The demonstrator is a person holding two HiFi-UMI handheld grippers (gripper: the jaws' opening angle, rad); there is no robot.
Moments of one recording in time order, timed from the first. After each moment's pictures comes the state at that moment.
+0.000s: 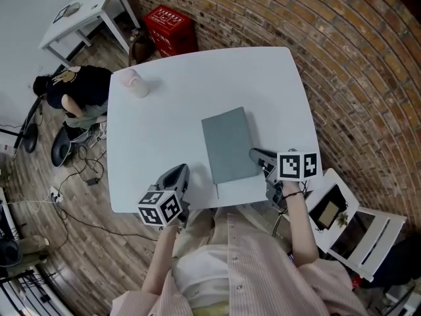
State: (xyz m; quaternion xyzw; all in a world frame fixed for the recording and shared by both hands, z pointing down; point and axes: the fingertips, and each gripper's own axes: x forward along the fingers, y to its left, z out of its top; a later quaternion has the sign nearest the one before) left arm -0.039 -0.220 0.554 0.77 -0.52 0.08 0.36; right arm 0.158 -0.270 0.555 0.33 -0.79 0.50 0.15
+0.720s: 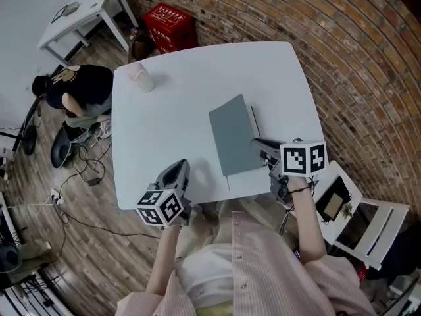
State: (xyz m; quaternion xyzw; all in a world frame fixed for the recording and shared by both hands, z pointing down) left arm -0.069 -0.207 0.536 0.78 -0.52 0.05 0.34; right arm 0.123 -0.260 0.509 0.34 -0.81 0.45 0.17
